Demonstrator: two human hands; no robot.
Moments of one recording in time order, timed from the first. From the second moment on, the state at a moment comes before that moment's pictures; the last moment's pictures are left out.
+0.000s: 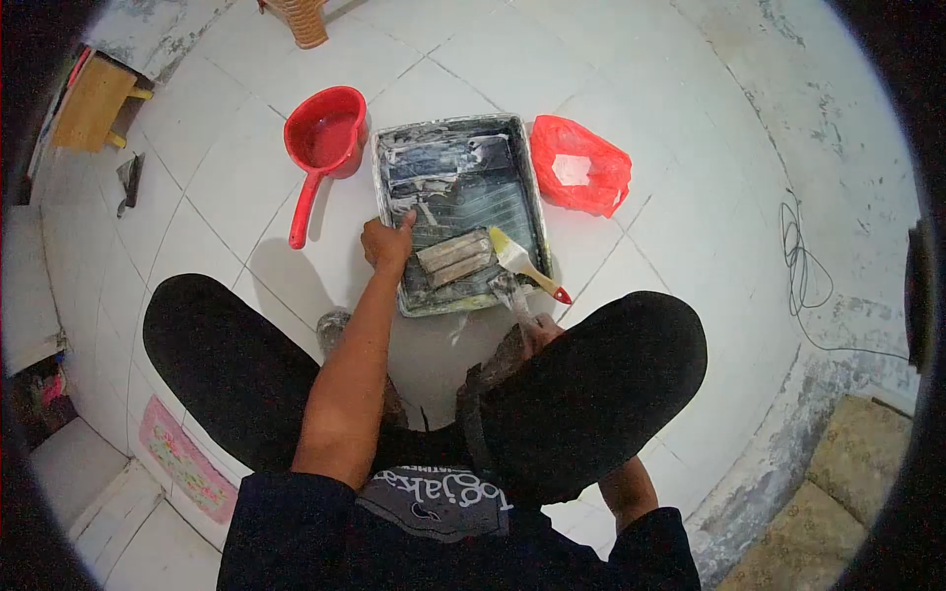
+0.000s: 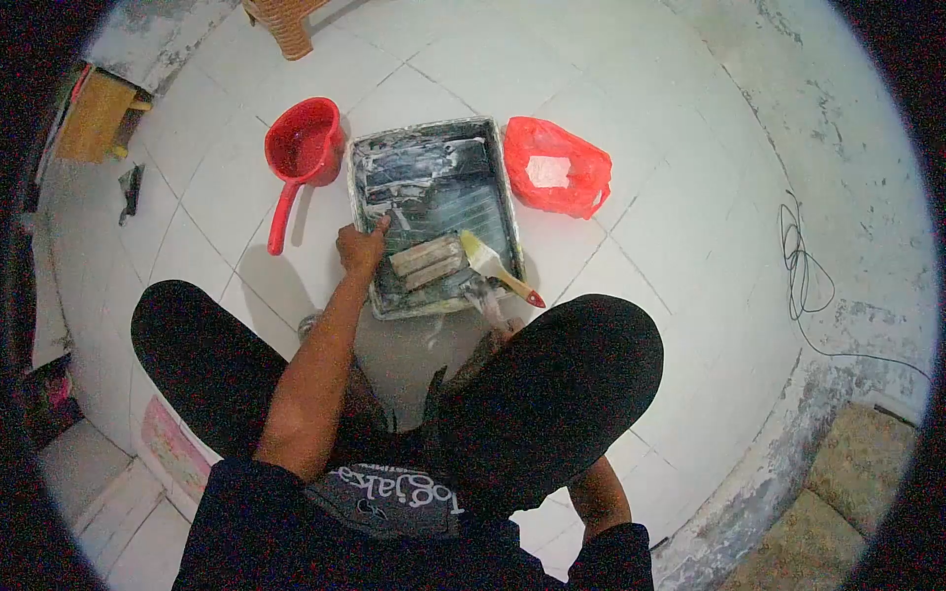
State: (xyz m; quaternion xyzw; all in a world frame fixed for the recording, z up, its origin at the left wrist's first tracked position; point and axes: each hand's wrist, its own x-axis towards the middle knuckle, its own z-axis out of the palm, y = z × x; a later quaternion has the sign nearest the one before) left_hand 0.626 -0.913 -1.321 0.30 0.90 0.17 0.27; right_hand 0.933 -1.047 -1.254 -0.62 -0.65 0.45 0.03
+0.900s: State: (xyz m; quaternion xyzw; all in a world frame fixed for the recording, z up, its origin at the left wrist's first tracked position) left_hand 0.633 -0.918 -1.315 0.34 0.90 0.16 0.24; right_hand 0.949 -1.029 -1.302 -0.67 -0.48 0.54 0.16
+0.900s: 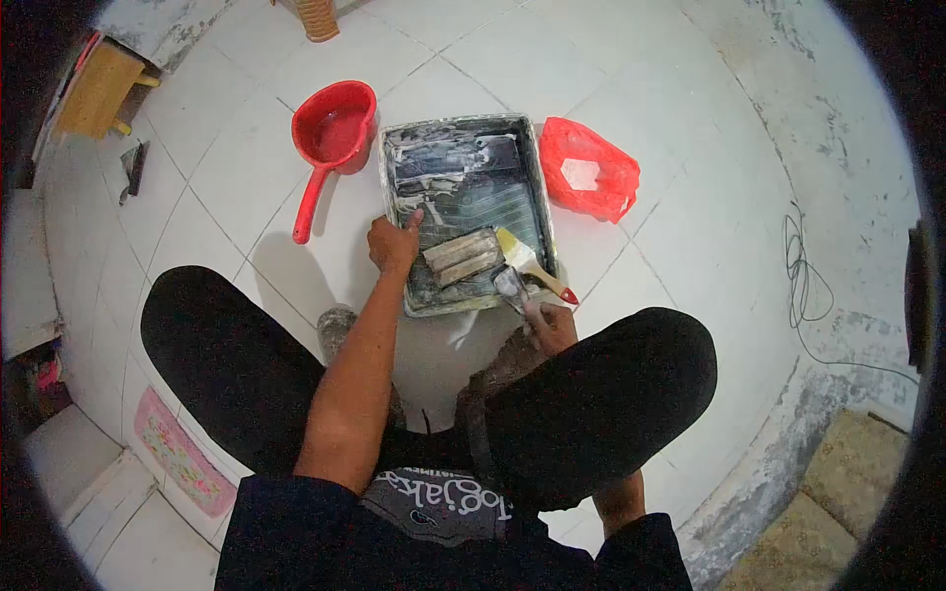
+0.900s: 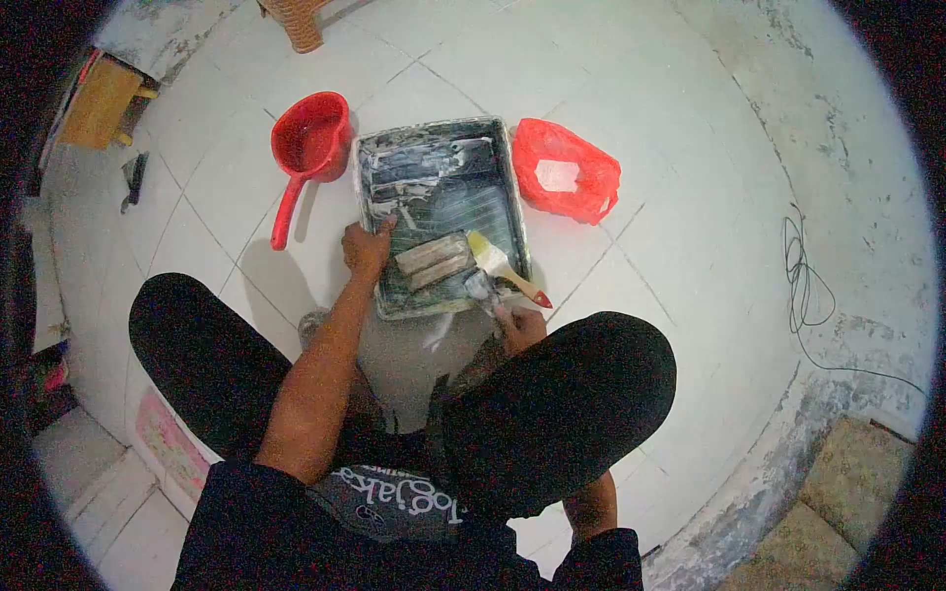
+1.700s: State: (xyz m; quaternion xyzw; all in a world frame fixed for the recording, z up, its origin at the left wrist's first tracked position) left_hand 0.630 -0.919 -1.310 0.34 0.87 0.16 0.30; right_hand 1.018 -0.986 -1.208 -0.71 -0.60 0.36 0.09
